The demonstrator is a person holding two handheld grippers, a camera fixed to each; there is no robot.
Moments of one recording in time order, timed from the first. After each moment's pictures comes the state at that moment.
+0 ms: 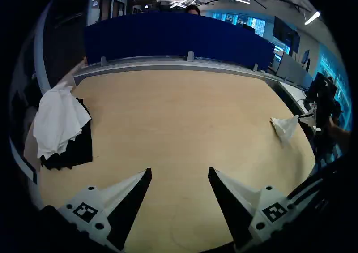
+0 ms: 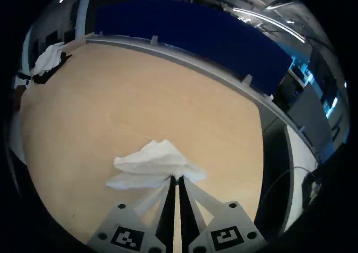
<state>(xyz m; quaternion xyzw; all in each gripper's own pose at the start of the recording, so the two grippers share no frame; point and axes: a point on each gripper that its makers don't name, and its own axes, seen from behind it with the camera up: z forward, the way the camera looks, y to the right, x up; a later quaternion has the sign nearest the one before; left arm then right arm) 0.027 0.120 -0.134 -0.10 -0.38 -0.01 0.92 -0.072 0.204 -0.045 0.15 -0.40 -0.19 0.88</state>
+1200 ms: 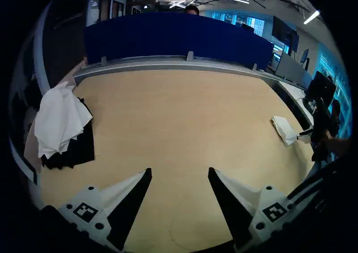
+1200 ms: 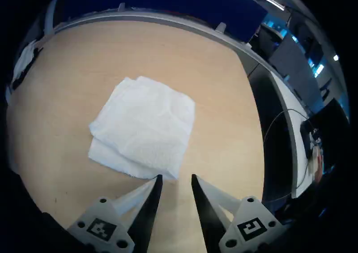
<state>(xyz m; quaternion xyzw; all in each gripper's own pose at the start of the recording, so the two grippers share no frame) 0.029 0.113 -0.141 -0.10 -0.38 -0.01 0.92 -0.134 0.259 -0.121 0.03 -0.50 -0.16 0.85</state>
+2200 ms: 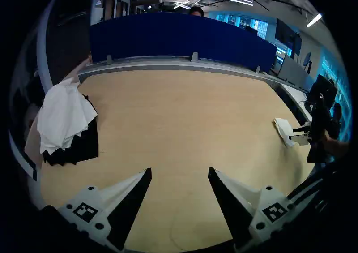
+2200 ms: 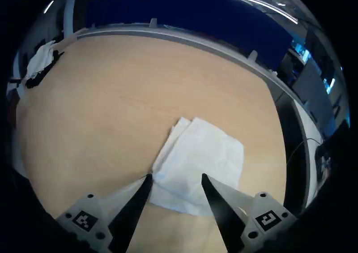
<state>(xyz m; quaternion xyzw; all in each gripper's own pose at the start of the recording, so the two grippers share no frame) 0.031 0.100 -0.148 -0.09 -0.38 -0.02 0.92 -0.128 0.141 -0.082 0.12 -0.45 -0.15 0.87</state>
